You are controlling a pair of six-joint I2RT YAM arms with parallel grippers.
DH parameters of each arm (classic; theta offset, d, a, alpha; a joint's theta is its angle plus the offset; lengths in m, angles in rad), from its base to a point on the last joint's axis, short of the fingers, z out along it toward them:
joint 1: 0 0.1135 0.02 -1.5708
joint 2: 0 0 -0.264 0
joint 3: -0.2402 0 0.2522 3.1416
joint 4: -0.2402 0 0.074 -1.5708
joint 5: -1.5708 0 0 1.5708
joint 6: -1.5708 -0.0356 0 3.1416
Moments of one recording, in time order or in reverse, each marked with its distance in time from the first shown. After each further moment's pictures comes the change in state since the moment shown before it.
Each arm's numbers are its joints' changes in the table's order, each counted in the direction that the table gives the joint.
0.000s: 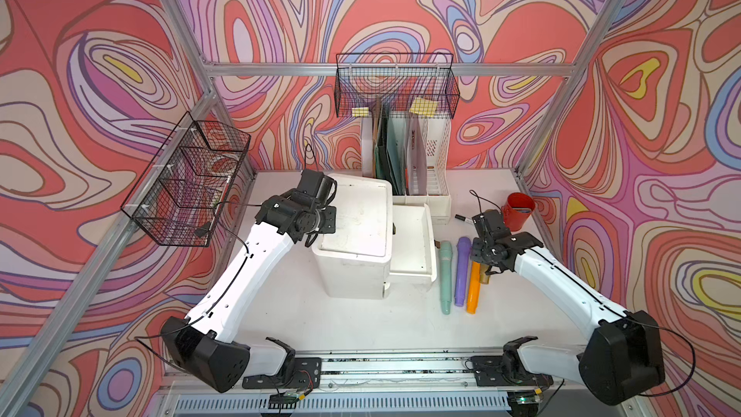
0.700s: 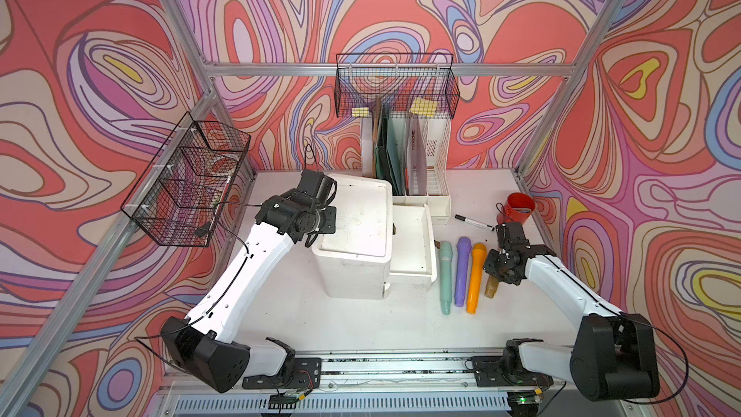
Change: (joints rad) left arm 0.000 0.000 0.000 0.000 0.000 0.000; right arm -0.249 0.007 0.148 0.080 0.212 -0.023
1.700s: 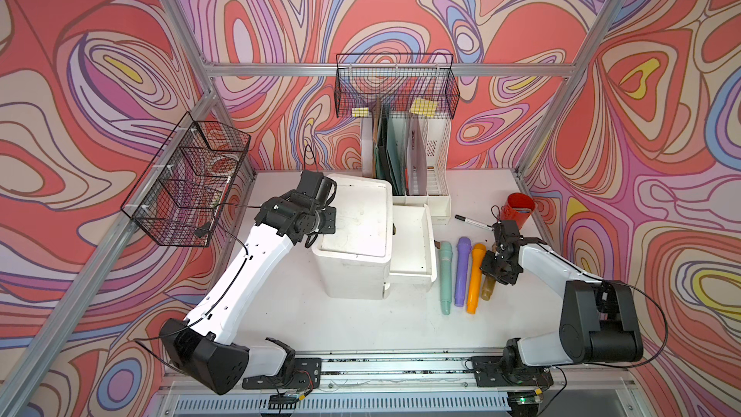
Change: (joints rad) left arm 0.000 -0.009 0.013 0.014 0.000 -0.003; right arm -0.026 0.182 -0.042 0.000 0.068 0.021
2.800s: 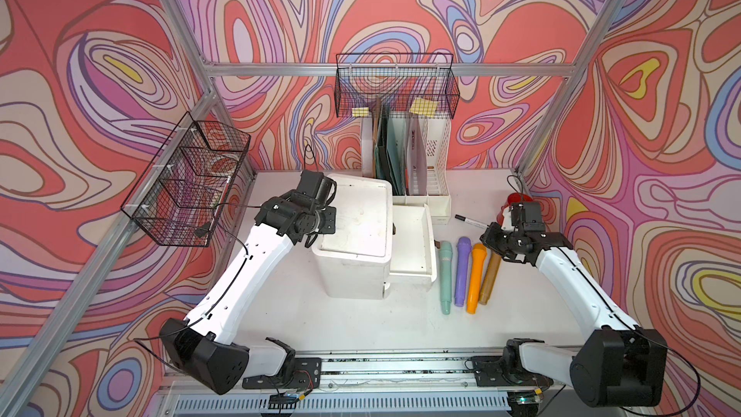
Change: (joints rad) left arm 0.000 0.000 0.000 0.000 0.000 -0.003; right arm 0.000 -0.239 -0.127 0.101 0.276 -0.031
